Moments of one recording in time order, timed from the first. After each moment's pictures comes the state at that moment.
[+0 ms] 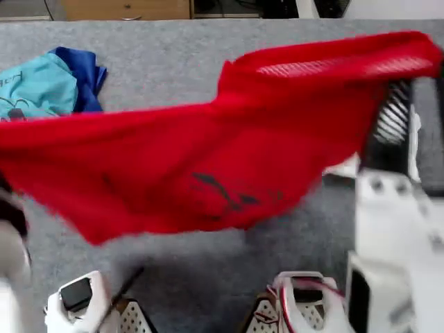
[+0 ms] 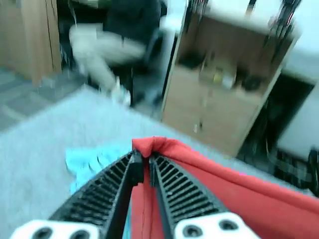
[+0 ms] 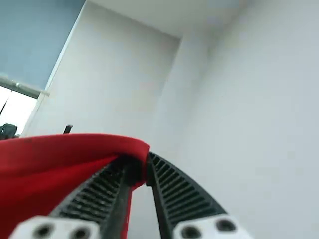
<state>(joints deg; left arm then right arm) -30.7 -48.1 -36.2 100.2 0.0 -3.3 -61.0 -9.7 42.5 10.9</state>
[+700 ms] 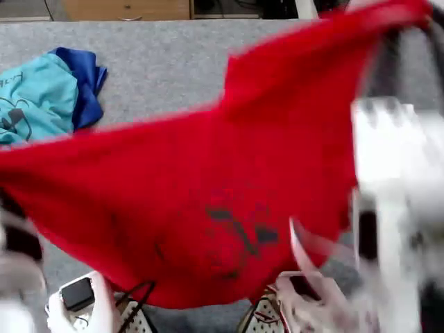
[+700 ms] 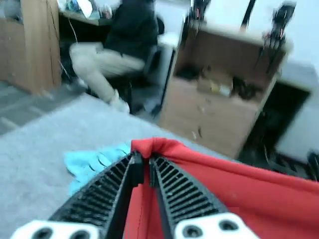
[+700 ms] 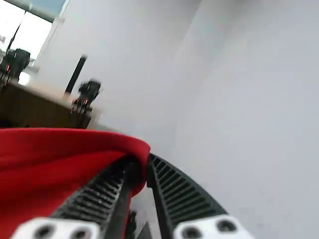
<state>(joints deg) -28.6 -56.2 -16.0 92.0 -0.4 -2.7 -30.0 -40.7 67.6 17.5</state>
